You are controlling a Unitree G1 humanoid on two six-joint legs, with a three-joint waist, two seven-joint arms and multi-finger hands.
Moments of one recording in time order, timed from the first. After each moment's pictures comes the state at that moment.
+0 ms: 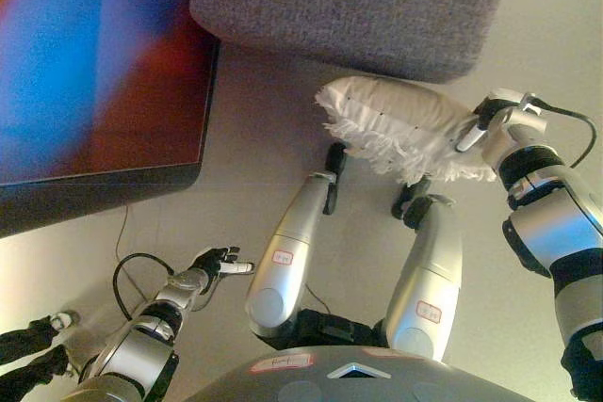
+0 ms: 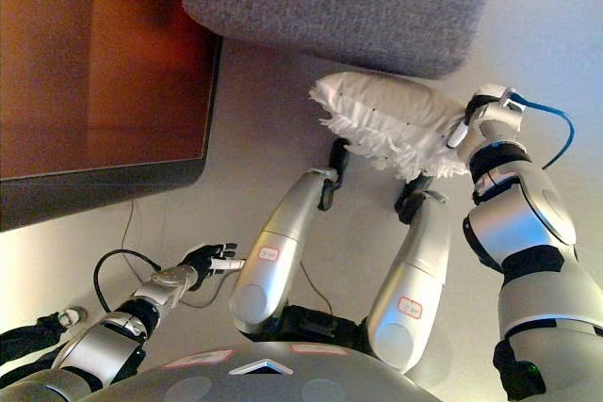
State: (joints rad) left arm -0.20 0.40 -0.42 1.08 -0.21 0.06 -0.13; right arm -1.02 -0.59 0.70 1.26 -0.47 0.43 0.25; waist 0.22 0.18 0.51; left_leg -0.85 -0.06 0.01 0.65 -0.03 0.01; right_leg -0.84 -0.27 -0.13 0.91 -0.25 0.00
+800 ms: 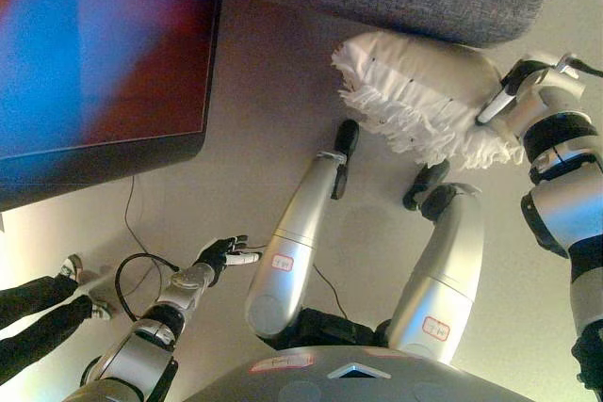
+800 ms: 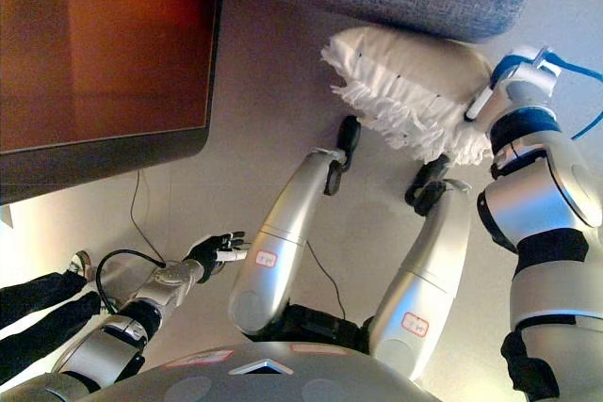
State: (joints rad) left arm -0.17 0.38 -0.43 1.05 -0.29 -0.01 -0.12; right arm -1.19 -0.65 0.70 1.27 -0.41 0.45 0.24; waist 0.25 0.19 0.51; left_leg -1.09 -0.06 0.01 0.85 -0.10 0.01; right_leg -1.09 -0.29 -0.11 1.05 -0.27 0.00
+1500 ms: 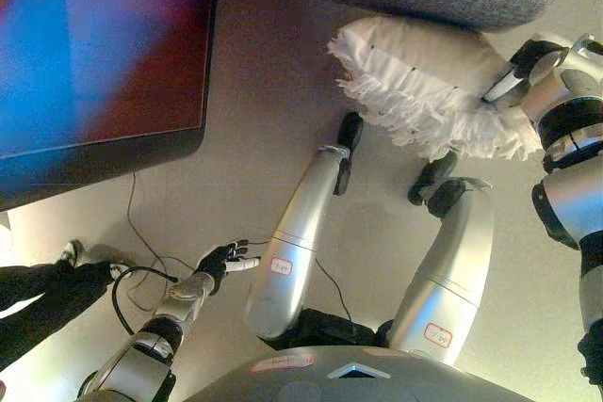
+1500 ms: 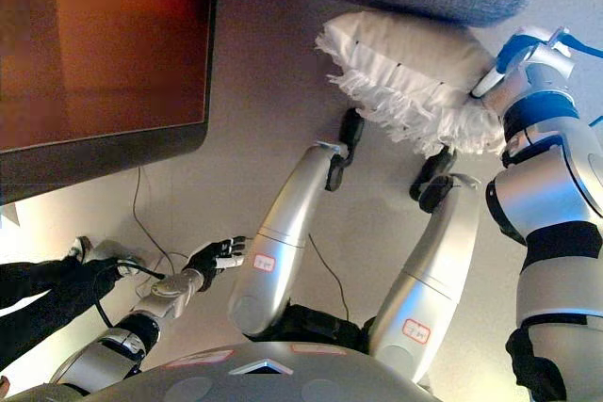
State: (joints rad) left arm -0.11 0.38 -0.43 1.02 -0.36 -0.07 -0.12; right arm -1.23 -0.66 0.71 1.30 -0.34 0.37 0.24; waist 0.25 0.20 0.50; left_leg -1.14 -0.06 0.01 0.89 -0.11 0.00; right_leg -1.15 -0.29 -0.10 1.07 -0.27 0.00
